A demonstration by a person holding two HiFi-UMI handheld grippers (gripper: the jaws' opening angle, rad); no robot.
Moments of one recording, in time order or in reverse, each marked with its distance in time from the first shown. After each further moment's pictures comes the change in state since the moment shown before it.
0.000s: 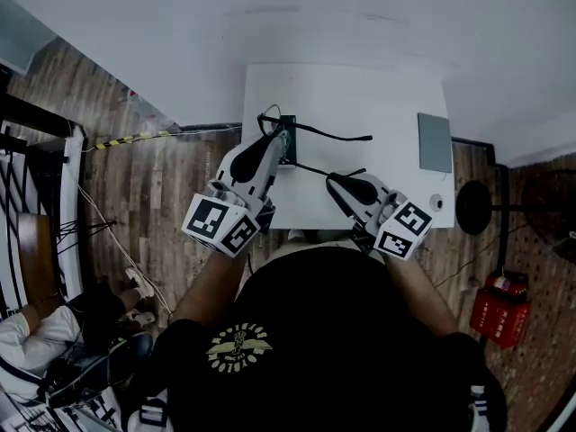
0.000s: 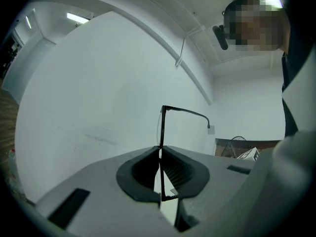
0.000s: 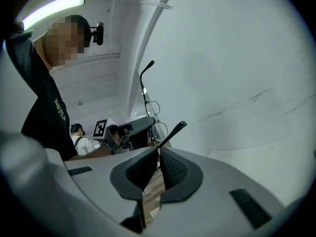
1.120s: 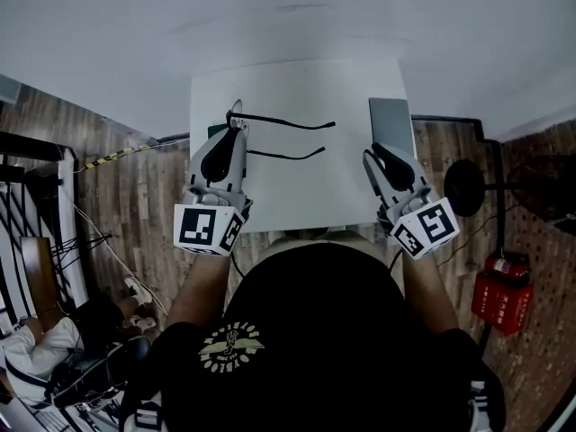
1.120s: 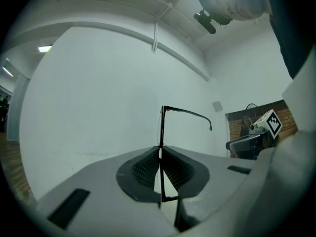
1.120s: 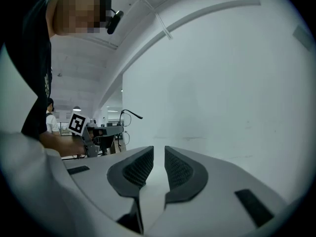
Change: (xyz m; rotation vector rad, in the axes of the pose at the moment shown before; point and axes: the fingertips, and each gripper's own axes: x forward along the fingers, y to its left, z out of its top) left arm 0.118 -0.086 -0.027 0.306 0.056 0.146; right arm -0.210 -0.142 0.087 -0.264 -0.078 -0.412
